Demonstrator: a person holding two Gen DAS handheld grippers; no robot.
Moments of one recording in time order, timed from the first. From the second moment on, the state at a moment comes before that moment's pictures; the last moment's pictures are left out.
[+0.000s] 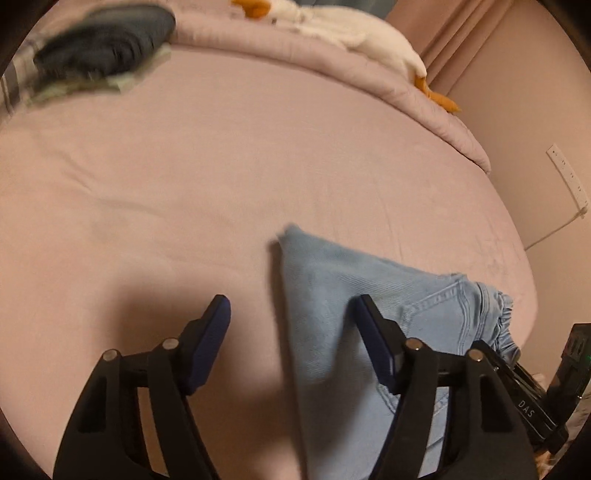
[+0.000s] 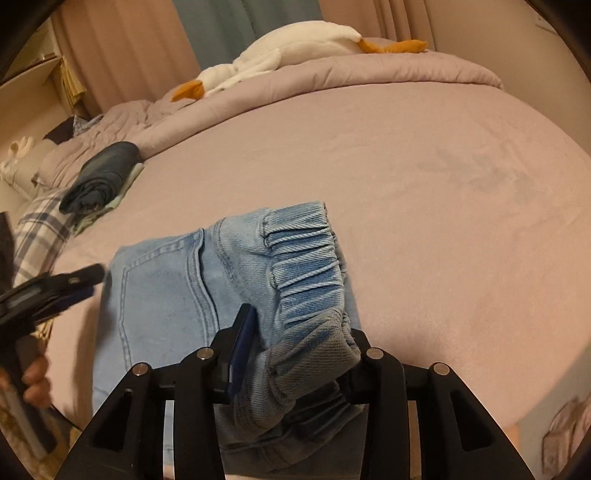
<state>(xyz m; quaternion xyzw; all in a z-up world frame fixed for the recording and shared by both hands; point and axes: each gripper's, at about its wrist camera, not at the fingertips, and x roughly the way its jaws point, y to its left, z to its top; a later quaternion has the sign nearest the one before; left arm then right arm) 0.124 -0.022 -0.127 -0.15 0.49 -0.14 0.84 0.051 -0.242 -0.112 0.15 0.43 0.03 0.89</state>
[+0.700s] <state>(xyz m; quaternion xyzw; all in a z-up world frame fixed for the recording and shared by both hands) 0.024 -0.042 -0.140 -0.14 0.51 -0.22 0.82 0.054 -0.256 -0.121 0.19 0.46 0.06 0.87</state>
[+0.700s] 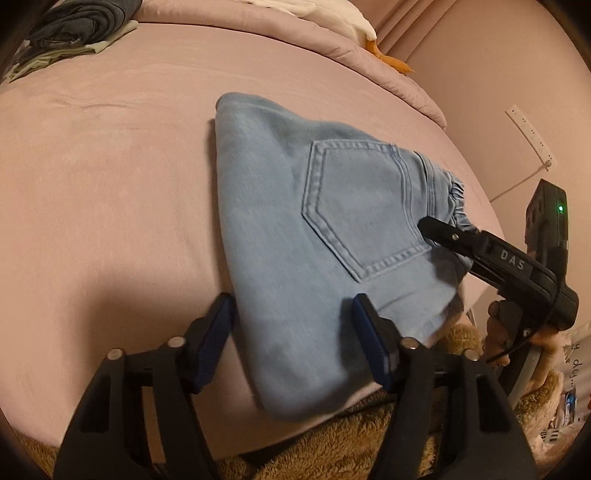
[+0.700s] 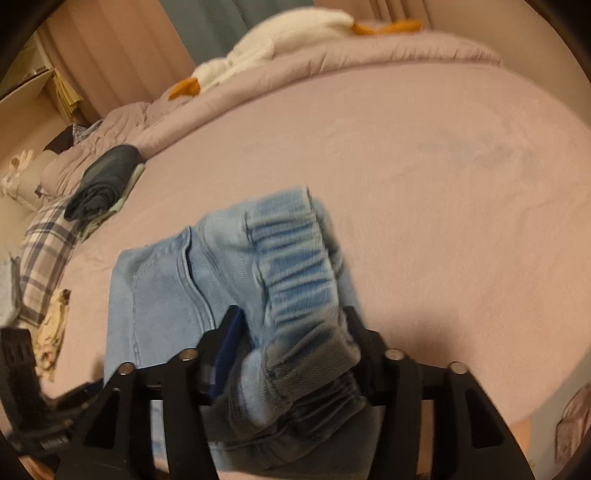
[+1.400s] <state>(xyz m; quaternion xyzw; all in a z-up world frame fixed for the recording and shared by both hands) 0.028 -0.025 -0.118 -0.15 0.49 -0.18 0.84 0.031 -0.291 -0.100 0.22 0.44 0.08 0.87</state>
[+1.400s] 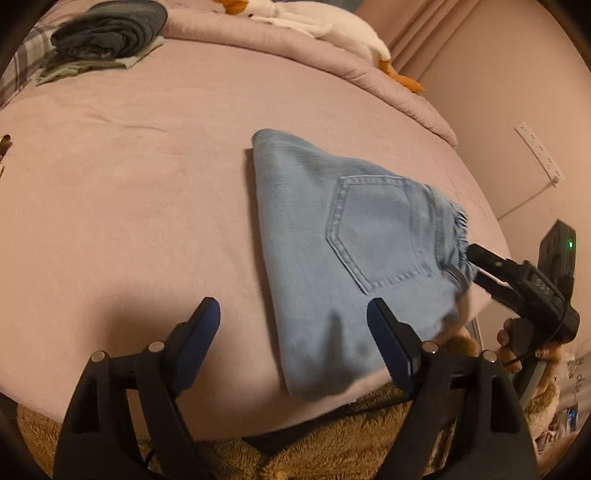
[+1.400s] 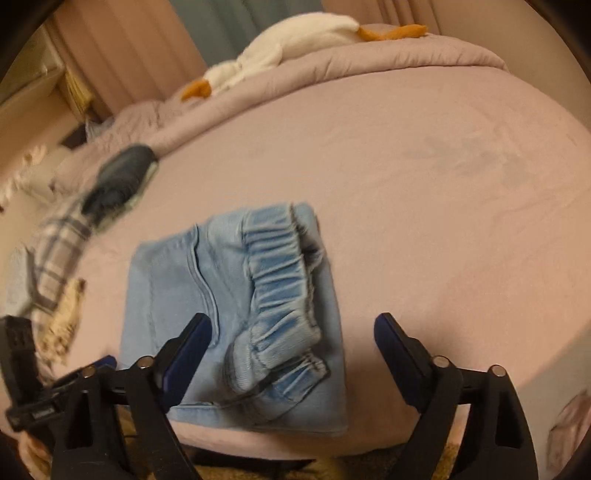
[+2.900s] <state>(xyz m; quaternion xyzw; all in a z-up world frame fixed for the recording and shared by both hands) 0.002 -0.004 -0.073 -0.13 0.43 -0.15 0.88 0.015 -0.201 -0.071 0.17 0.41 0.17 0.88</state>
